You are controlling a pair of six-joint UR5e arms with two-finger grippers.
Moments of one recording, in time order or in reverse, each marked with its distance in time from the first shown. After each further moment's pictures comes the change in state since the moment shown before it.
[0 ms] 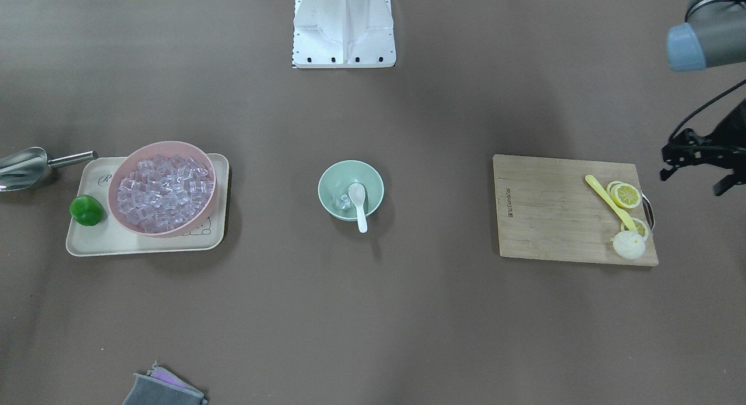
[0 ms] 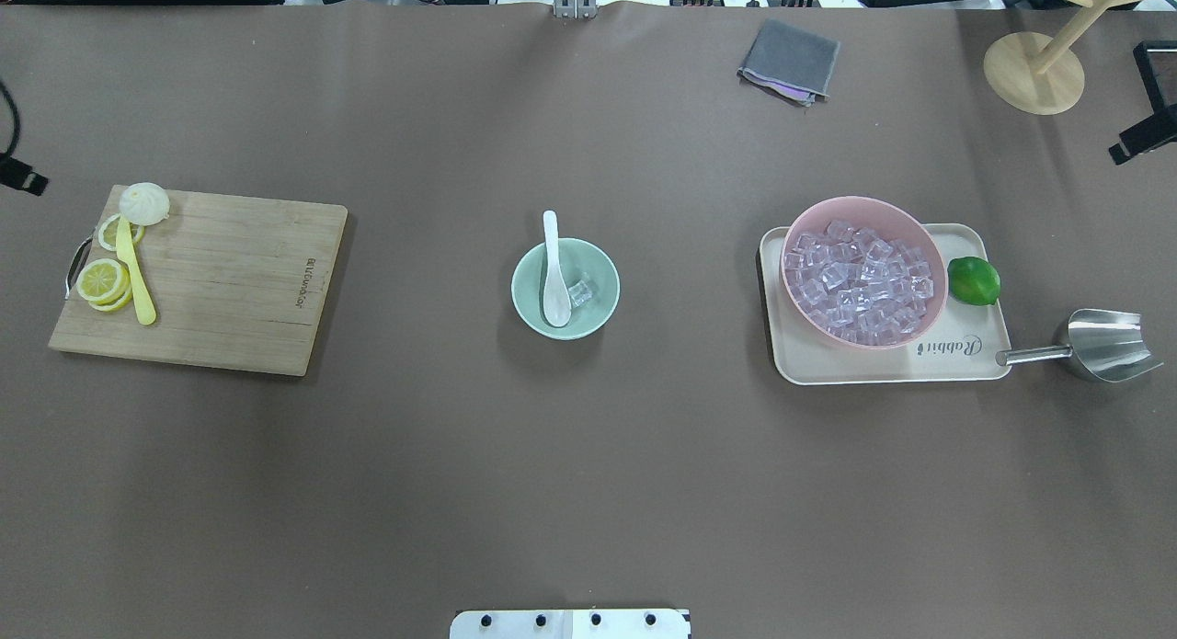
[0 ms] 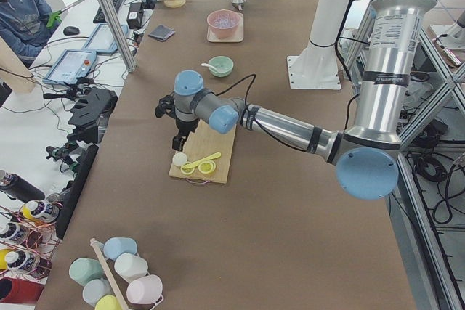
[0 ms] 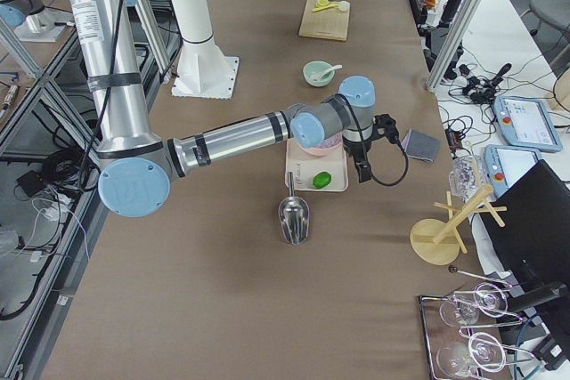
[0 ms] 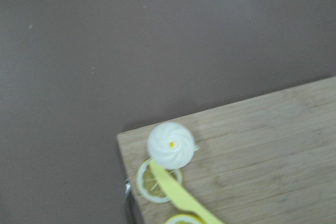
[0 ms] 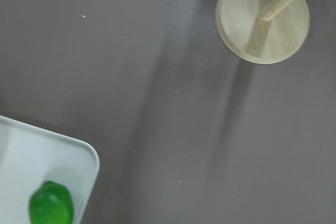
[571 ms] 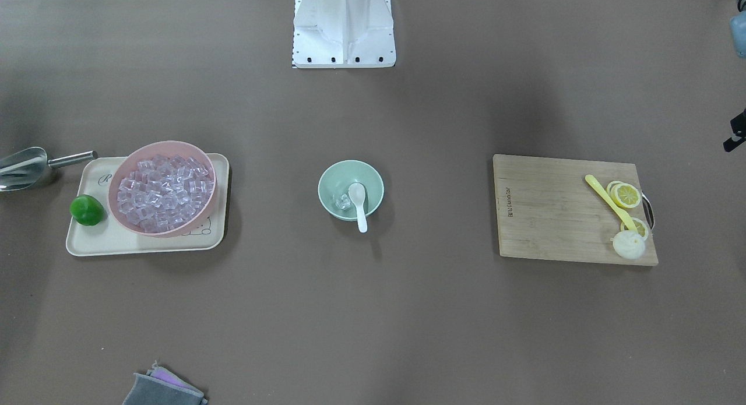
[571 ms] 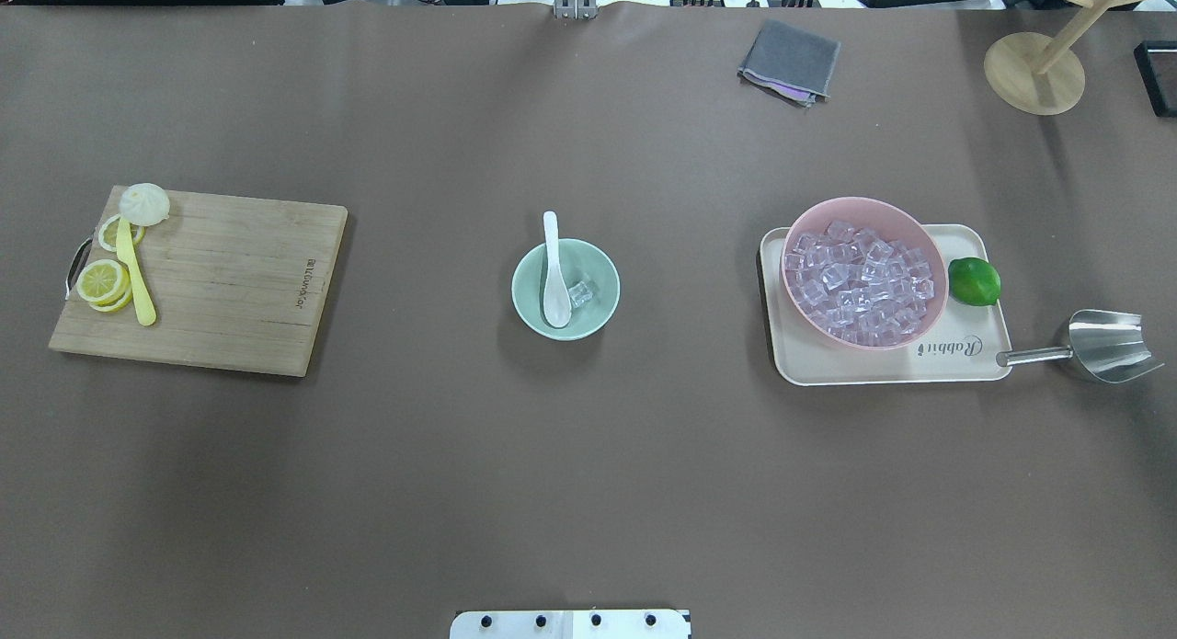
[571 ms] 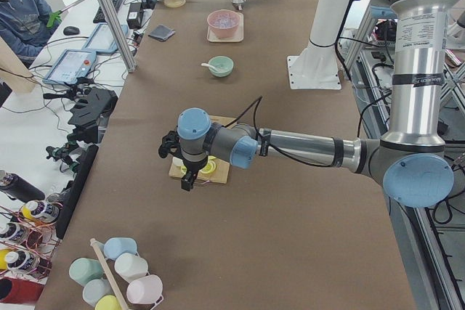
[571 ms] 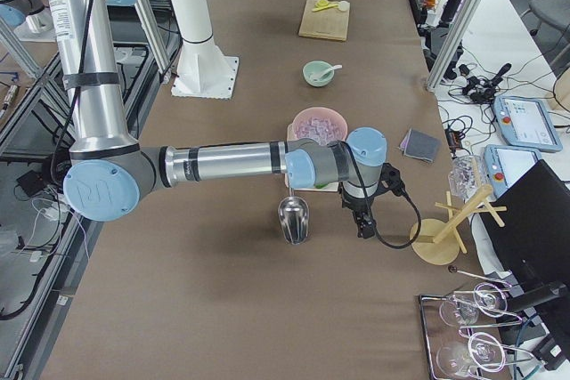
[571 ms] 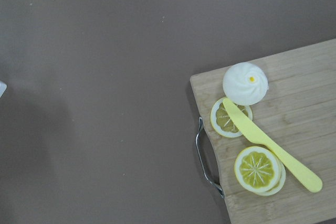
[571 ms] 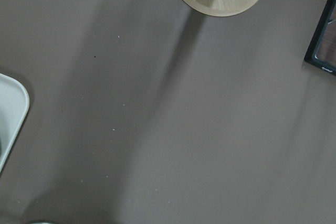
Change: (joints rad) left arm -0.131 0.100 0.031 0.057 -0.105 0.119; right arm 0.108 -0.037 -0.113 -0.016 0.044 -0.237
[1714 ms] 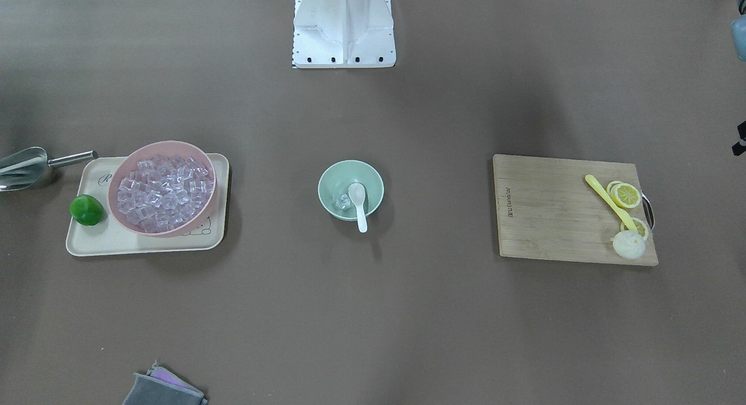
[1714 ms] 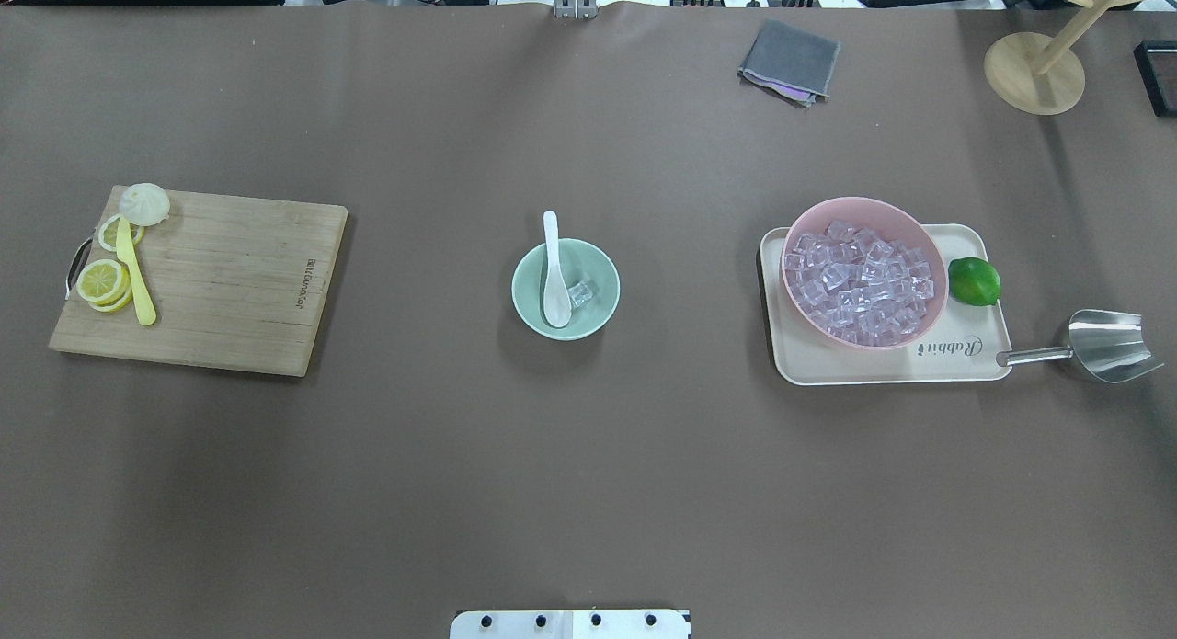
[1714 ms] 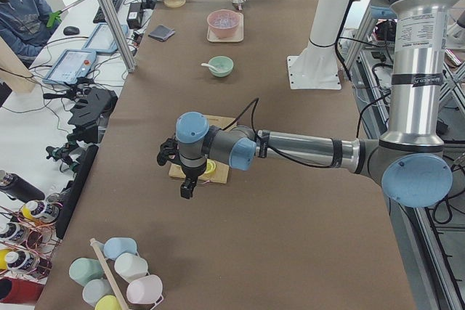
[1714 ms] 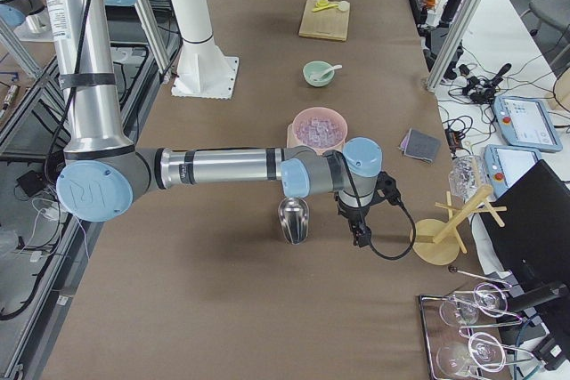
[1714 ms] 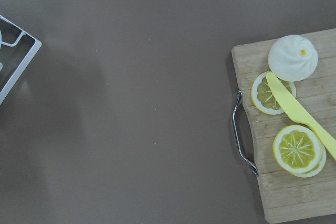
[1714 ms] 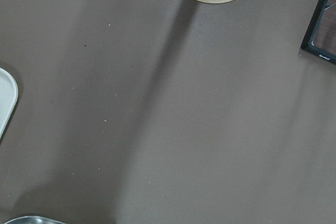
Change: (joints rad) left arm 0.002 -0.008 0.023 0.023 0.062 -0.001; right arm 0.002 -0.013 -0.012 0.029 0.002 0.005
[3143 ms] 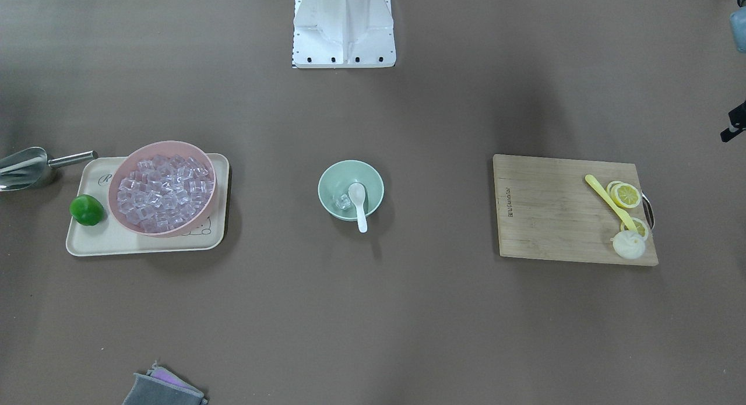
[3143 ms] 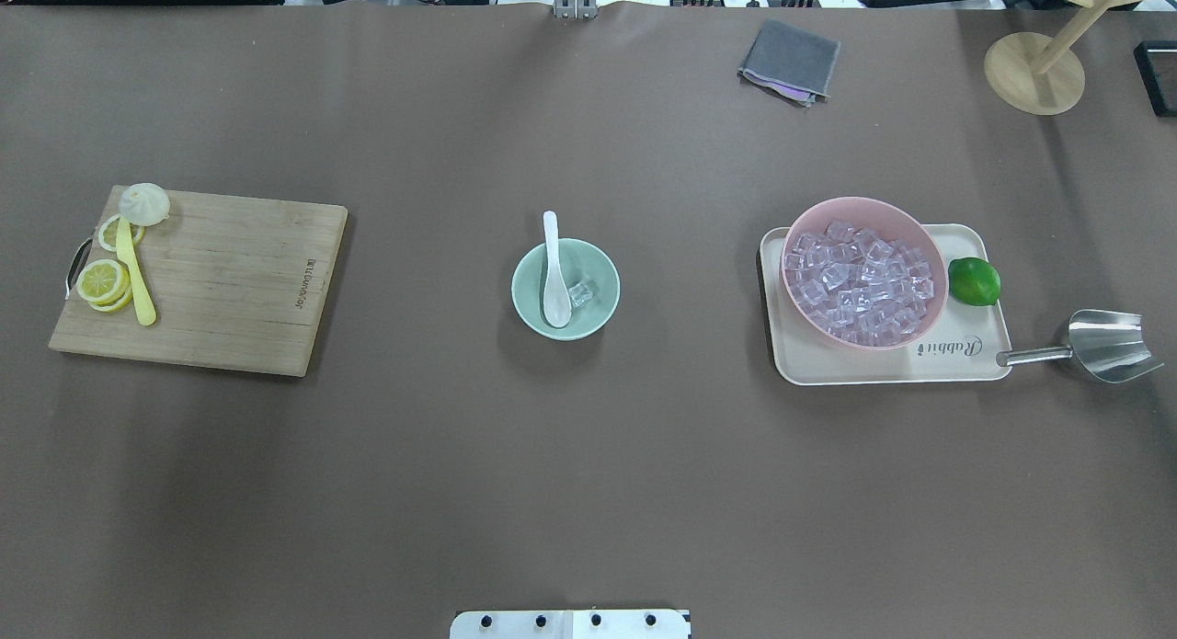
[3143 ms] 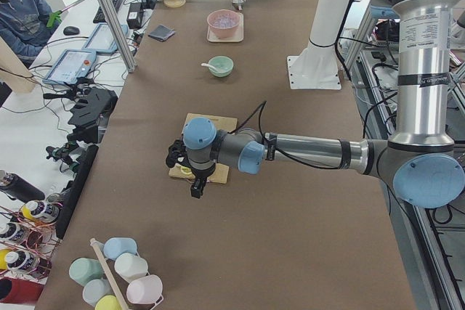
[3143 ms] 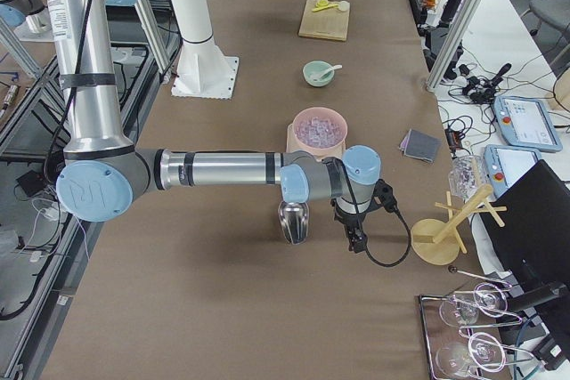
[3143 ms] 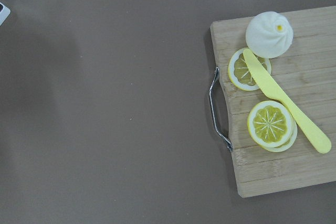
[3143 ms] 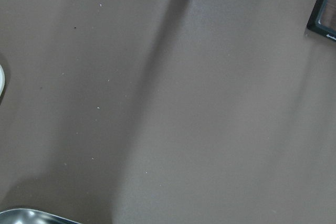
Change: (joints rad) left arm -0.004 0.047 -0.032 0.000 -0.085 -0.003; right arm -0.011 -0.008 -0.029 0.002 -0.002 -0.002
